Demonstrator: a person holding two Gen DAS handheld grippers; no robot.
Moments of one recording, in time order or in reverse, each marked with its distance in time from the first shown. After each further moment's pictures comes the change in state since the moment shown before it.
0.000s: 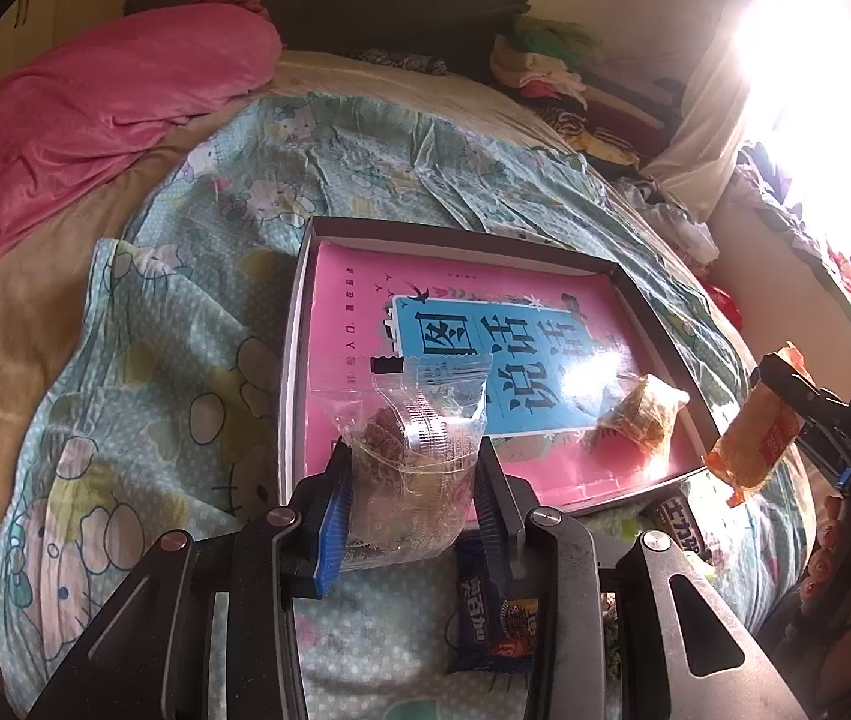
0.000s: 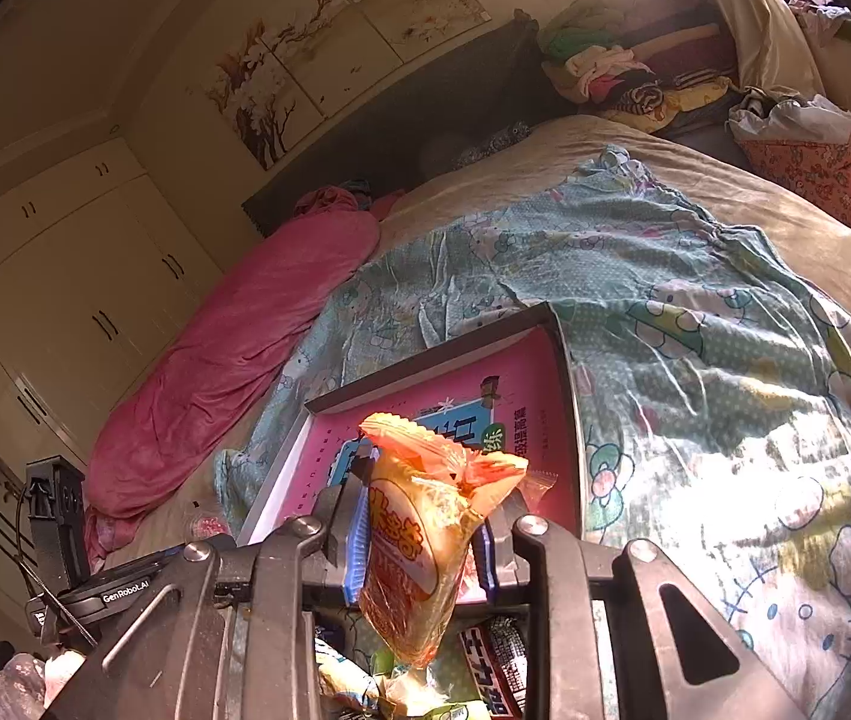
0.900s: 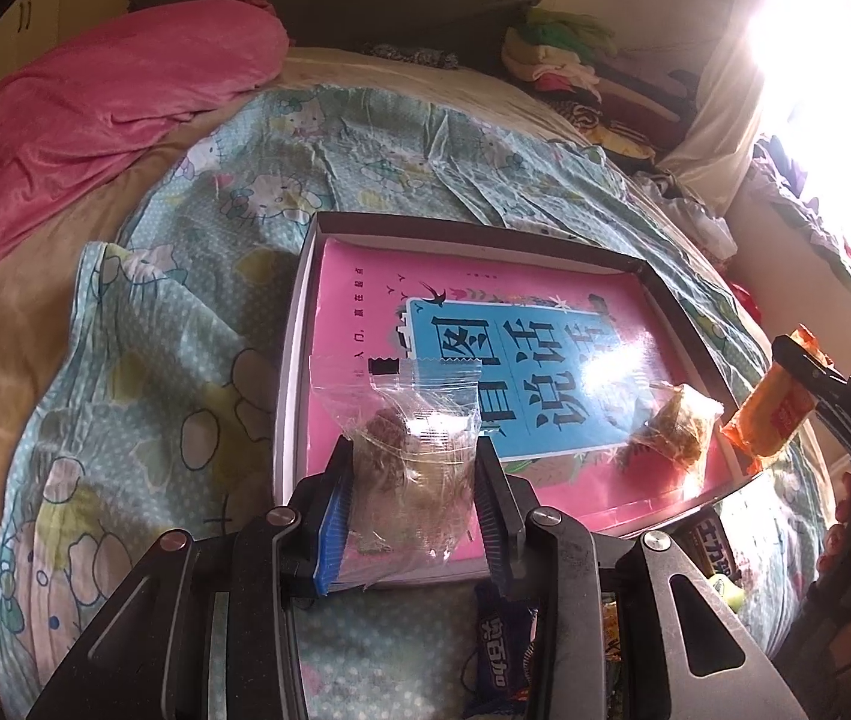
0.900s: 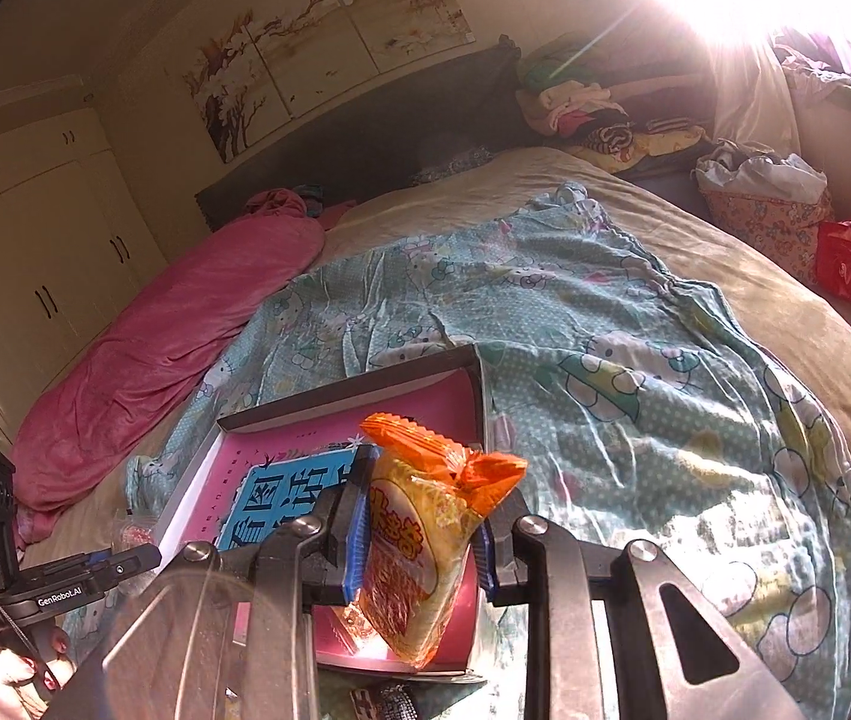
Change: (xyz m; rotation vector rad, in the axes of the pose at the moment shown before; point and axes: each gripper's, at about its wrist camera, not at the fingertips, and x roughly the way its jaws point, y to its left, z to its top) left arm 0.024 -0.001 0.006 0.004 0.009 0.041; right arm 0.016 -0.013 0.016 -0.095 -0.035 -0.170
